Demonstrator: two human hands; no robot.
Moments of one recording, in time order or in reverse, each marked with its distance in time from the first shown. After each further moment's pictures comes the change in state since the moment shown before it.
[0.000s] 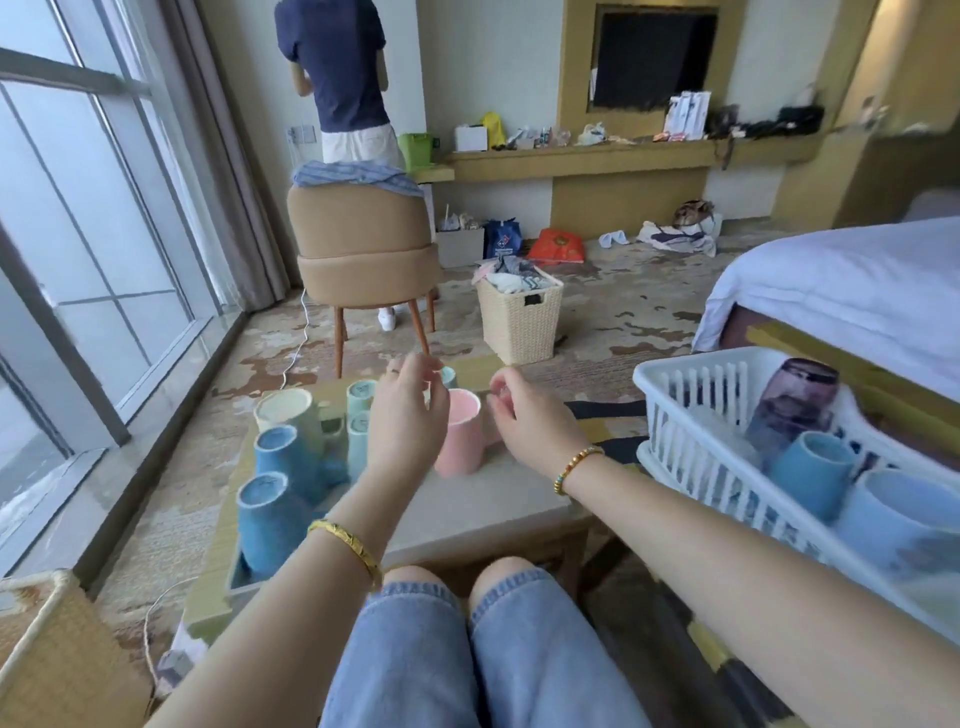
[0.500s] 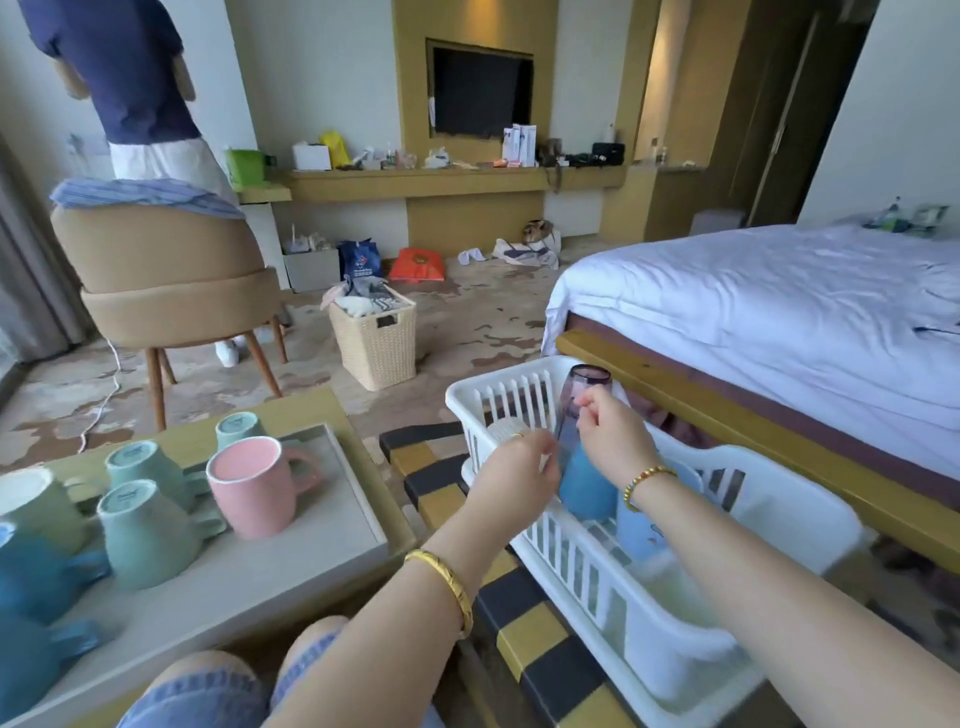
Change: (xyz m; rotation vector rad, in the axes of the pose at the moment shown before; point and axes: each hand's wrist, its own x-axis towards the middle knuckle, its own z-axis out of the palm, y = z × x) left_hand -0.078 0.182 0.182 -0.144 -0.691 0.275; right_hand -0.094 0.195 -0.160 -0.111 0.282 0.553
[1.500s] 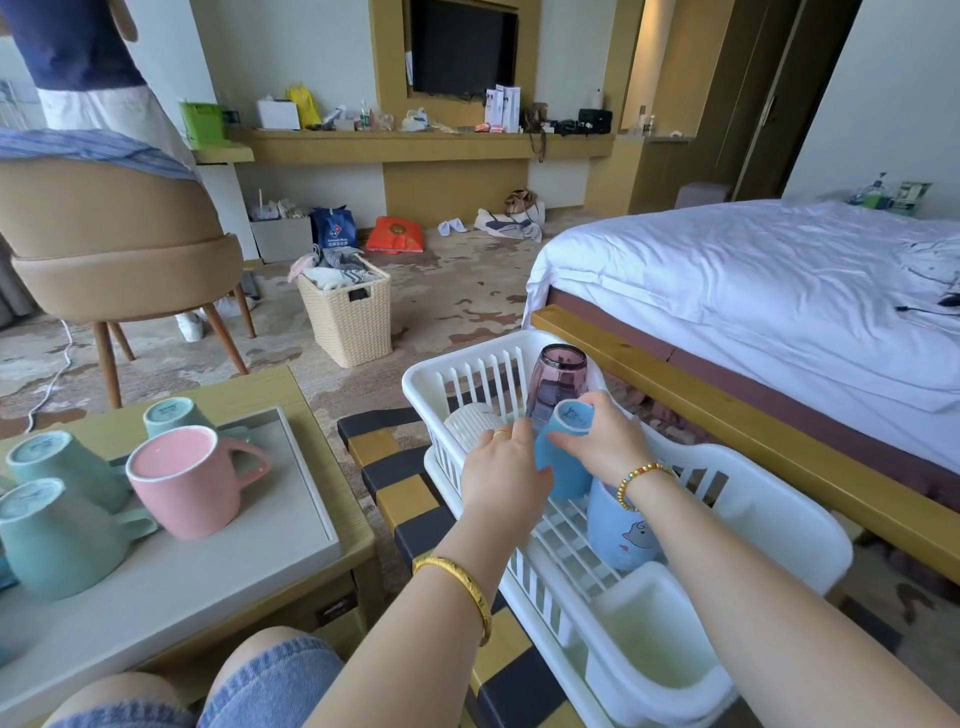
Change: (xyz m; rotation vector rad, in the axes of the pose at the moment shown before) left_hand 0.030 -0.004 0.054 0.277 0.012 -0.076; right_hand 0.016 0.053 0.009 -0.015 -0.120 0.166
